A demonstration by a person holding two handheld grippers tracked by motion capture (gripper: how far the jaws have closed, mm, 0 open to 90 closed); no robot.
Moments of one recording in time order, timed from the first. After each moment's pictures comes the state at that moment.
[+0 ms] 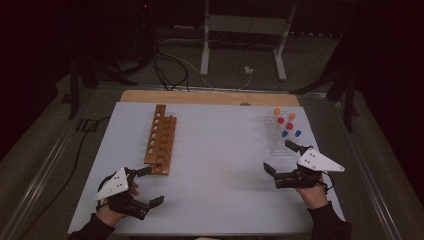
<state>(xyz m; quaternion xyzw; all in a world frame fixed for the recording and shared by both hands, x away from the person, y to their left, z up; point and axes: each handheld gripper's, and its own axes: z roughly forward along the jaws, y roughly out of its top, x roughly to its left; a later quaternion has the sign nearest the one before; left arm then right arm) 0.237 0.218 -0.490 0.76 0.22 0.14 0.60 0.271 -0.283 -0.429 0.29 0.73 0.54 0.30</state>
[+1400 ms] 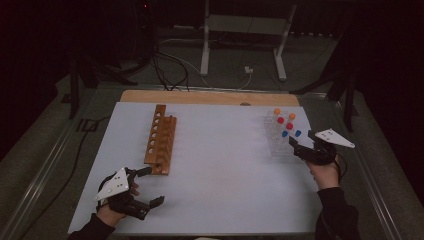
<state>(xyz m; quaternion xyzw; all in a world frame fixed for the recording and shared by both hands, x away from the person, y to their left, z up) 0.237 0.218 -0.491 0.76 0.22 0.14 0.59 0.338 -0.349 -0.455 0.49 0.68 0.44 0.33</state>
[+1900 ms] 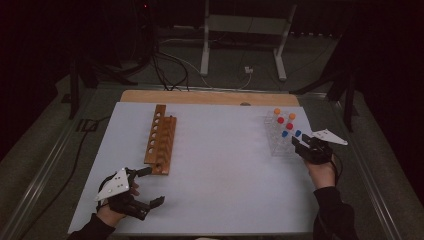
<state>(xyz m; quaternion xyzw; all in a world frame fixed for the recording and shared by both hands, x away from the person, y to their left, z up) 0.237 0.217 -0.491 0.76 0.21 0.14 0.59 0.350 -0.350 -0.470 0.53 0.68 0.39 0.32</state>
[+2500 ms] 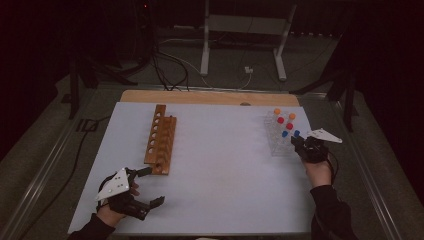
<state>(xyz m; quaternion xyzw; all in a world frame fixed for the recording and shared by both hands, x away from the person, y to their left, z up) 0.237 0.217 -0.491 0.76 0.21 0.14 0.59 0.358 -0.344 -0.477 0.53 0.69 0.38 0.31</state>
